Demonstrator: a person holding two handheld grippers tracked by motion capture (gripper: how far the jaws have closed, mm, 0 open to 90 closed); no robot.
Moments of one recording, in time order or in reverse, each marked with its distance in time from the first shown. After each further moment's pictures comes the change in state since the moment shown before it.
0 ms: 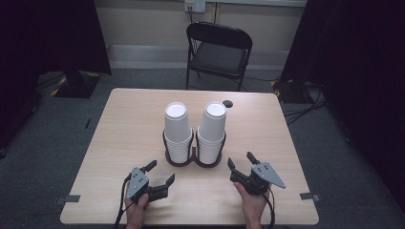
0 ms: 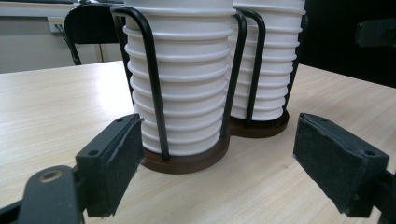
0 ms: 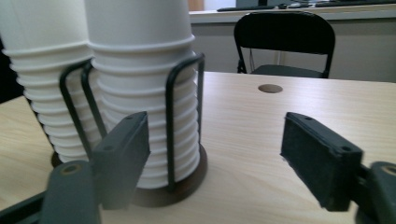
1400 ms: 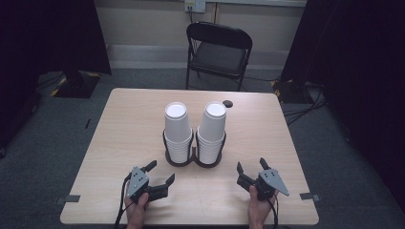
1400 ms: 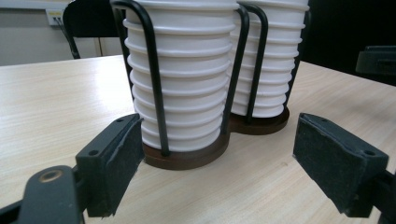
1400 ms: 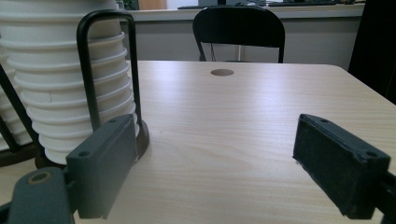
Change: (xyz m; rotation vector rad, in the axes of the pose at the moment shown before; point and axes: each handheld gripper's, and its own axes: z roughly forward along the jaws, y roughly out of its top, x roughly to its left) left arm 0.000 0.001 0.001 0.020 0.000 -0.014; right arm -0.026 -0.036 -0.004 -0.011 -0.157 -0.003
